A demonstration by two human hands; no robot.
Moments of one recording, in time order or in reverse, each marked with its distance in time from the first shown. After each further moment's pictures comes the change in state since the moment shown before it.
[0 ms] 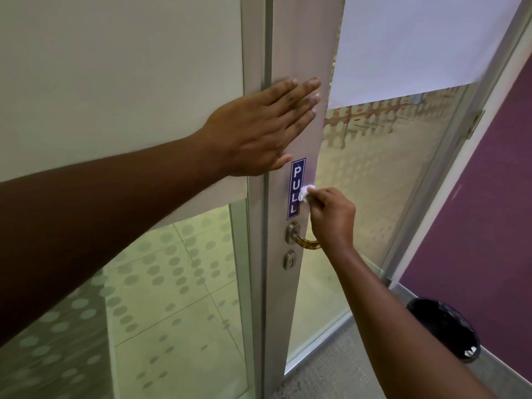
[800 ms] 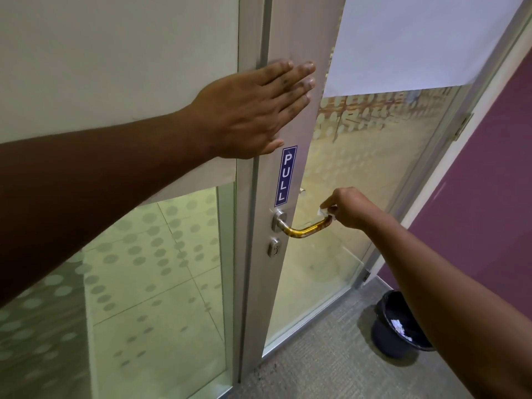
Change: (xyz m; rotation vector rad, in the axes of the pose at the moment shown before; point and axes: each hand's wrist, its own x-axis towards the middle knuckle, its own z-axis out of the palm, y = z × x) left_hand -0.002 0.001 -0.005 0.031 -0.064 0.015; right_hand 0.058 0.069 -0.053 -0.583 -0.865 -0.034
